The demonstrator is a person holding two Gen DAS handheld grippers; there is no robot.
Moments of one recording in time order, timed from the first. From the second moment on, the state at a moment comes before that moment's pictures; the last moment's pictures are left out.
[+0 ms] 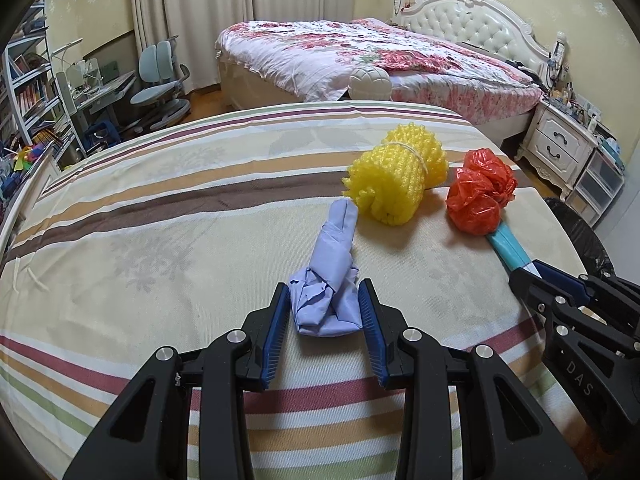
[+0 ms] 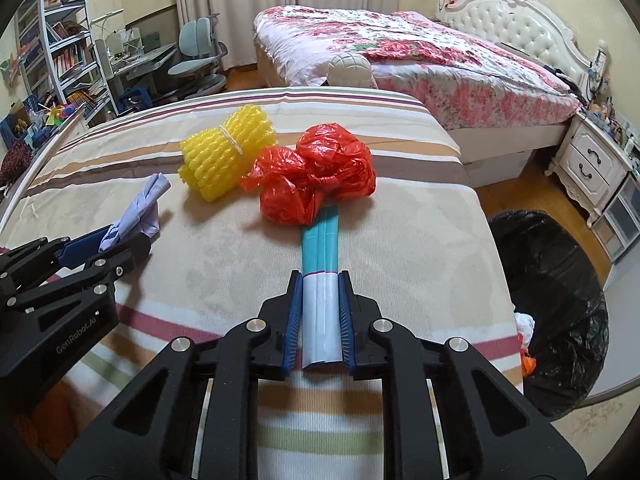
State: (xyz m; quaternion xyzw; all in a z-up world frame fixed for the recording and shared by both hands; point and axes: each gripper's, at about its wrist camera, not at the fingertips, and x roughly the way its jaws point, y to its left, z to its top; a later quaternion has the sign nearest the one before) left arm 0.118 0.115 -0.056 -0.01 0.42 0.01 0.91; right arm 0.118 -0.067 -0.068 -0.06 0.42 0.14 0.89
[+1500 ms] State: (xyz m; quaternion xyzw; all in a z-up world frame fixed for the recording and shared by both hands) left arm 0.104 -0.009 -0.026 0.03 0.39 -0.09 0.92; right arm 0.077 -0.207 -0.039 0.02 0.37 0.03 0.93
